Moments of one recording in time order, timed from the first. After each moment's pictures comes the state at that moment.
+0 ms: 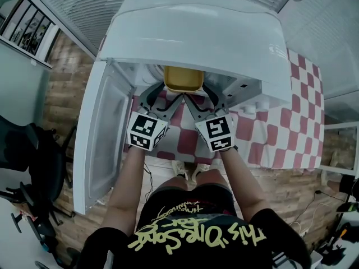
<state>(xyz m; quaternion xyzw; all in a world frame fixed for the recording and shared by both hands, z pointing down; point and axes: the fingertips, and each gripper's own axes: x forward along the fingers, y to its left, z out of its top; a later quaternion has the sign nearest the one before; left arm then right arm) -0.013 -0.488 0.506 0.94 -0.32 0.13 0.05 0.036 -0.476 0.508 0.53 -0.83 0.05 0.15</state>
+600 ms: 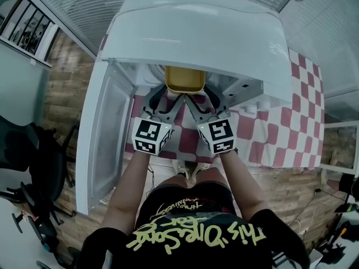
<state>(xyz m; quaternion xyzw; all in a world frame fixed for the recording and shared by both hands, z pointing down) -0.014 -0.480 0.501 0.93 -0.36 0.11 0.07 0.038 -0.469 0.503 0.54 -0.83 0.07 0.13</state>
